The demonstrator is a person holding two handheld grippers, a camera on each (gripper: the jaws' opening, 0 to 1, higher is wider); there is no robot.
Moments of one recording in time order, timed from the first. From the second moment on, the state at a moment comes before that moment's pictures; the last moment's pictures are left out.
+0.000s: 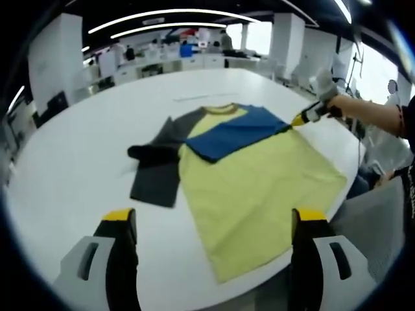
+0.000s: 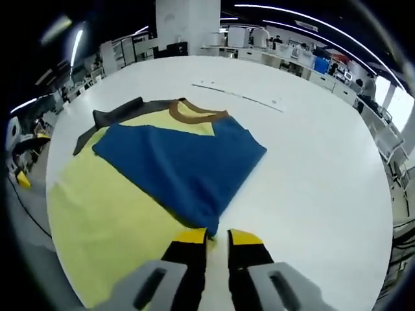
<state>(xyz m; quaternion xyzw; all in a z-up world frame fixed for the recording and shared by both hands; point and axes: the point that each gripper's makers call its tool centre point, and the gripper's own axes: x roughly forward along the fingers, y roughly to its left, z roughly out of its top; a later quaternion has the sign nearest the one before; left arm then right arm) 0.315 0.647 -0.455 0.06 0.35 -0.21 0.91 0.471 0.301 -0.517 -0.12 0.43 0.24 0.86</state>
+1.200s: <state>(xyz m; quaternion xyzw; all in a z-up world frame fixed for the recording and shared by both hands) 0.315 0.659 -0.457 0.06 0.36 -0.19 0.91 0.479 0.315 -0.541 -0.07 0.48 0.18 0.86</state>
